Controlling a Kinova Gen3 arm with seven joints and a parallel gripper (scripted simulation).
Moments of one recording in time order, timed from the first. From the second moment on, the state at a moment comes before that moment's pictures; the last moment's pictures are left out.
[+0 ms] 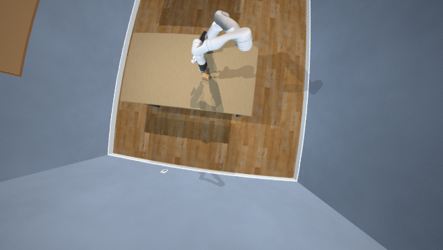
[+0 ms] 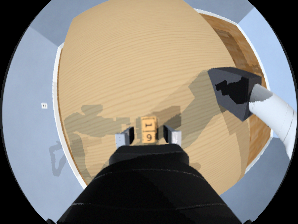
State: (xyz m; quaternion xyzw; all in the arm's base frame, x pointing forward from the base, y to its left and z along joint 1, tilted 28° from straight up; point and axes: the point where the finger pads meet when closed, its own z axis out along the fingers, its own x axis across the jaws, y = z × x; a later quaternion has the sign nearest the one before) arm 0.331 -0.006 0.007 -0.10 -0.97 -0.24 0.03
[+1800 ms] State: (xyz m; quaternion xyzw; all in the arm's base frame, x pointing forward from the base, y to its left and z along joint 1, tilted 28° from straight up) arm 0.331 0.016 -0.035 -0.10 -0.97 -0.24 0.03
